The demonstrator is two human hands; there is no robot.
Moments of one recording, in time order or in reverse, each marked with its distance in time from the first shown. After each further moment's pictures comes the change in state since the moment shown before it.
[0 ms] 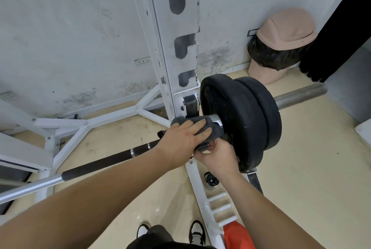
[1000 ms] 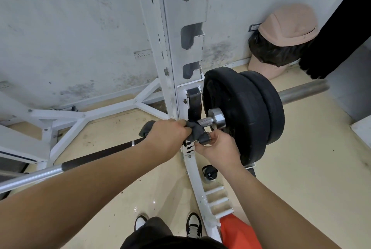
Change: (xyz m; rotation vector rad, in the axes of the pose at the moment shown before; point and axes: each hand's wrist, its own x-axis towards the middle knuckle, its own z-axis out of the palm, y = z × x) left_hand -0.020 -0.013 -0.029 0.129 -0.254 -0.202; right_hand 0.000 -0.004 -0.002 -0.064 -0.004 0.037
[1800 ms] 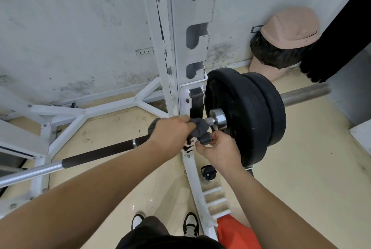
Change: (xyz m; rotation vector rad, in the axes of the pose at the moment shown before) left_hand 0.008 0.003 0.015 -0.145 0.086 -0.069; right_hand -0.002 -0.003 0.000 -0.067 0.001 0.002
